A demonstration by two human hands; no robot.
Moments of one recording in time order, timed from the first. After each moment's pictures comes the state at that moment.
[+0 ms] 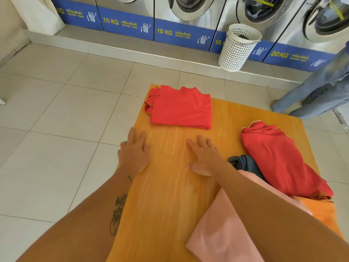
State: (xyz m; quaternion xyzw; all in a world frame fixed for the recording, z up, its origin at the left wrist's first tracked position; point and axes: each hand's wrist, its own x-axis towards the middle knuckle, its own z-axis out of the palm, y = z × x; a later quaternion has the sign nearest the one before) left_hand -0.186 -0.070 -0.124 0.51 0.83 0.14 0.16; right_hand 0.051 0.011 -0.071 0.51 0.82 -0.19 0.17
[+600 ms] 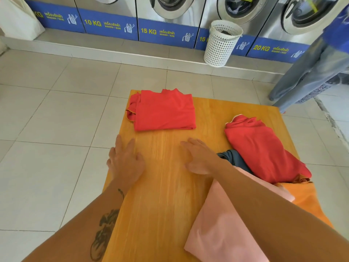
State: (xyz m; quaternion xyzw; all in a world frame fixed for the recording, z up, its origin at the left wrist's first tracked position) left_hand -0.152 -0.104 -0.101 0.48 0.85 0.17 0.14; right_hand 0.078 -0.011 -0.044 0.50 0.82 -0.24 0.15
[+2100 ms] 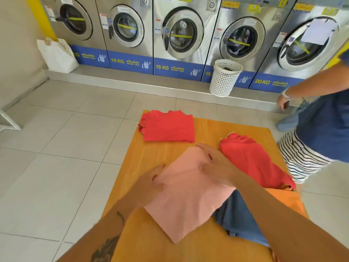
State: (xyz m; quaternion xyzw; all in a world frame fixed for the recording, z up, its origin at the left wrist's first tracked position) left_hand -0.098 -0.183 -0.038 0.50 0.67 0.30 0.46; right_hand 0.138 -0.061 0.030 0.48 0.70 -0.50 -0.17
